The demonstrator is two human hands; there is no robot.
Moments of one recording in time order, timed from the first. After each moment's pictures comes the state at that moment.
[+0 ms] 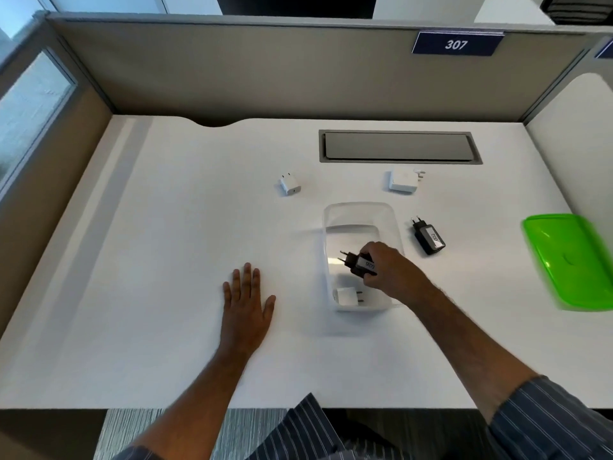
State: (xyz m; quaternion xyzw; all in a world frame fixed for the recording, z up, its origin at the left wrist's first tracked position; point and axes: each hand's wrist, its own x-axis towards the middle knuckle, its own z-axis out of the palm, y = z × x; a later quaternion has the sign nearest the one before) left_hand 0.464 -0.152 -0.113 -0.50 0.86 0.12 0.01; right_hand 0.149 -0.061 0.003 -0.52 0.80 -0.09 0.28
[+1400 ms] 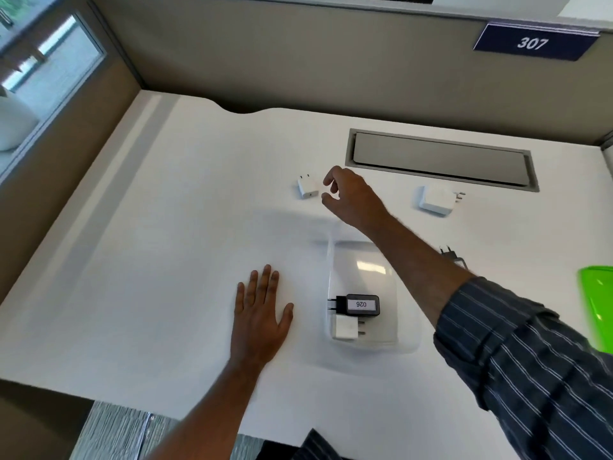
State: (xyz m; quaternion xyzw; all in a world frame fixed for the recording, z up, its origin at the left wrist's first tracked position) left_hand 0.417 -0.144 -0.137 -0.54 0.83 0.12 -0.04; right_hand 0.133 -0.261 0.005 -0.61 0.73 -0.23 0.21
